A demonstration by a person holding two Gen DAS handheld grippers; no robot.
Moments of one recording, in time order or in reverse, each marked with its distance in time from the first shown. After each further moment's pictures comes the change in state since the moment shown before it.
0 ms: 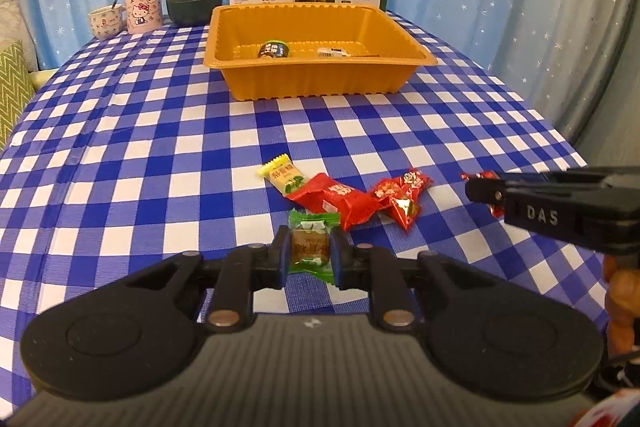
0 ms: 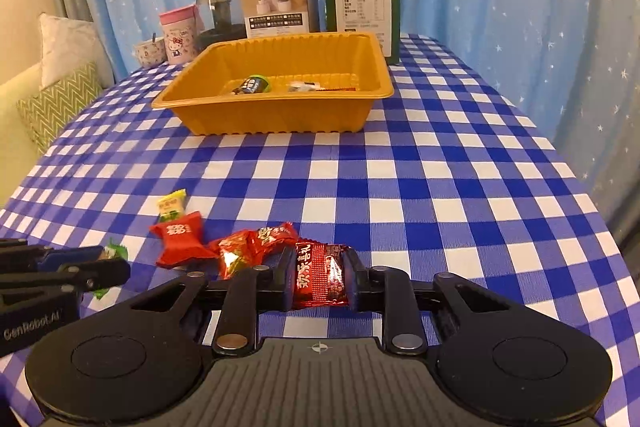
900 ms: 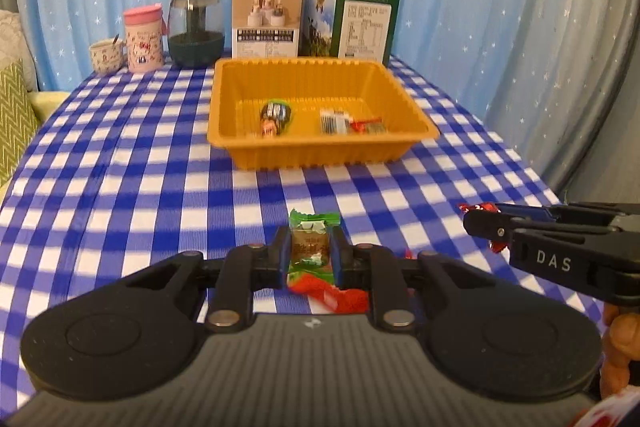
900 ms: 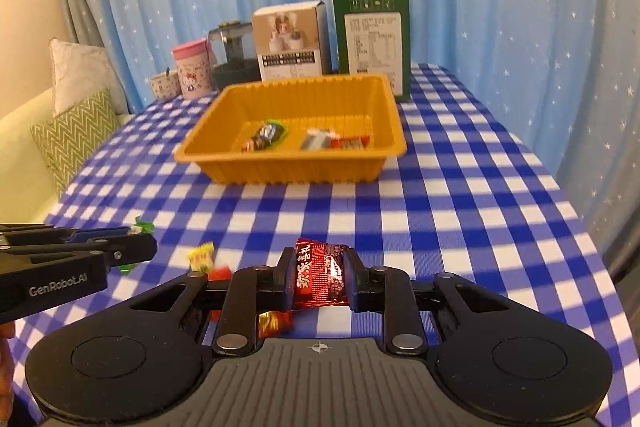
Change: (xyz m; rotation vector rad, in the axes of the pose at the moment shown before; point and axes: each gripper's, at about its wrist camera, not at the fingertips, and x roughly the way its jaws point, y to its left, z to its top) left arm -0.007 0.012 0.060 -0.029 -0.080 -0.024; right arm -0.019 0.001 0.045 0.012 -0.058 0.049
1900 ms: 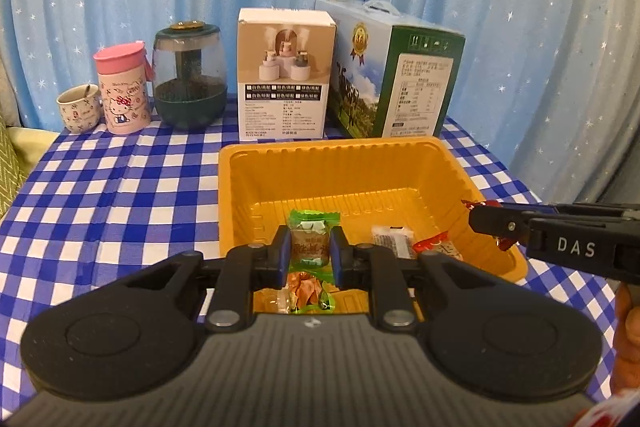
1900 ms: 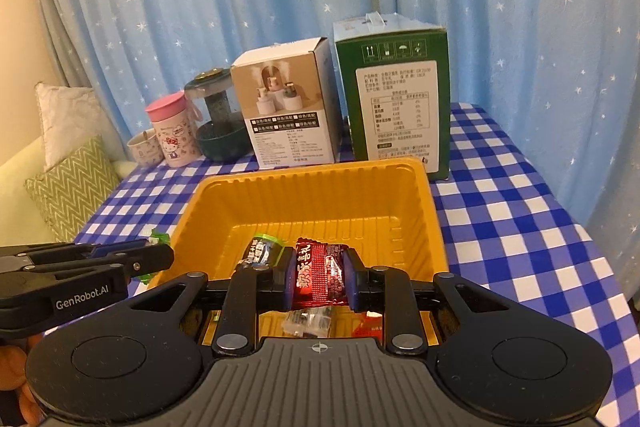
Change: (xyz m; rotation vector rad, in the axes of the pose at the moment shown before) left arm 0.129 0.049 0.127 0.005 -0.022 0.003; right arm 0.125 -0.022 0.134 0.061 -0.022 0.063
